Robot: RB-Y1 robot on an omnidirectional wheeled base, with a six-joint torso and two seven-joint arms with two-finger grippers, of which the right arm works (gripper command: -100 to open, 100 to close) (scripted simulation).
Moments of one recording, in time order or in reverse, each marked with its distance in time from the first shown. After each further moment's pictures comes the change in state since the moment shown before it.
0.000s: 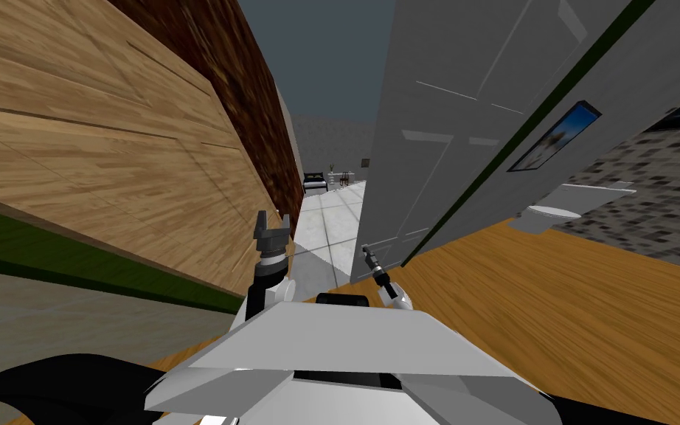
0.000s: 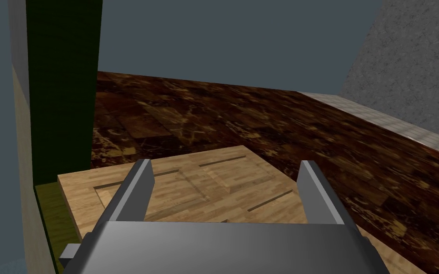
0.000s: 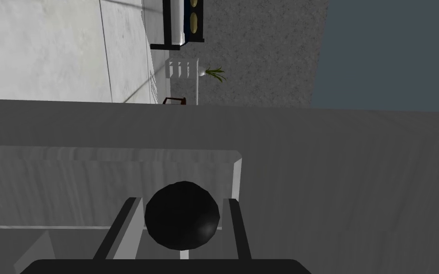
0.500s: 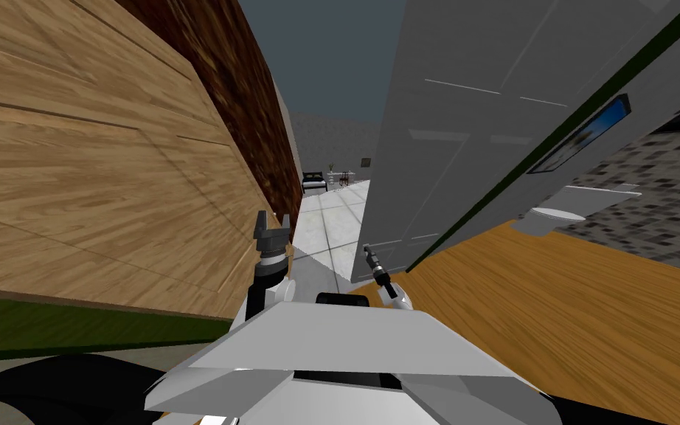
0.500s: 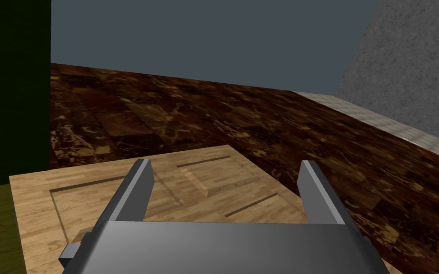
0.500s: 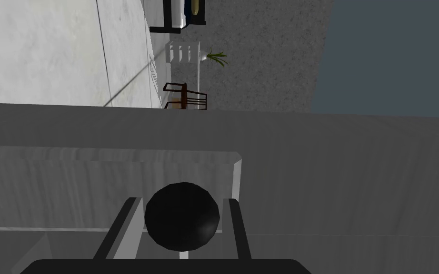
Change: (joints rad) arm 0.005 0.011 -0.030 -0.011 -0.022 0.017 0.024
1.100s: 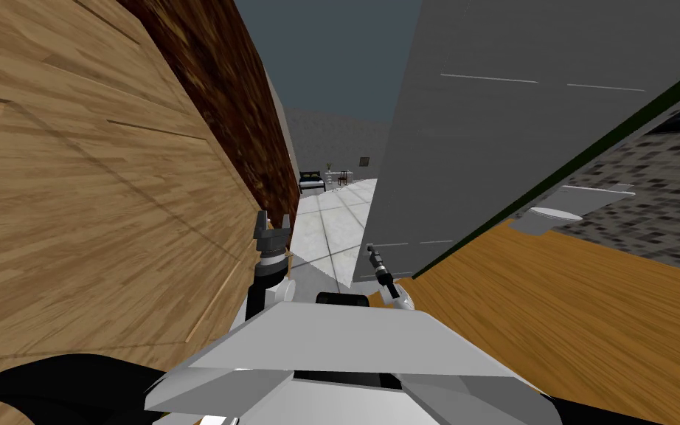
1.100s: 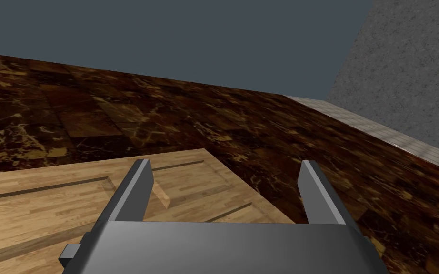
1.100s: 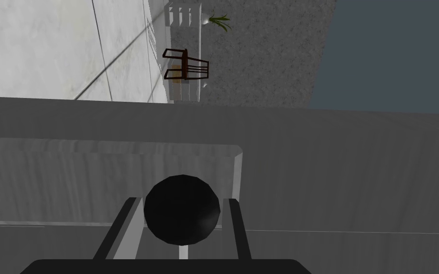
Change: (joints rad) arm 0.014 0.003 -0.057 -0.024 -0.041 0.024 0.034
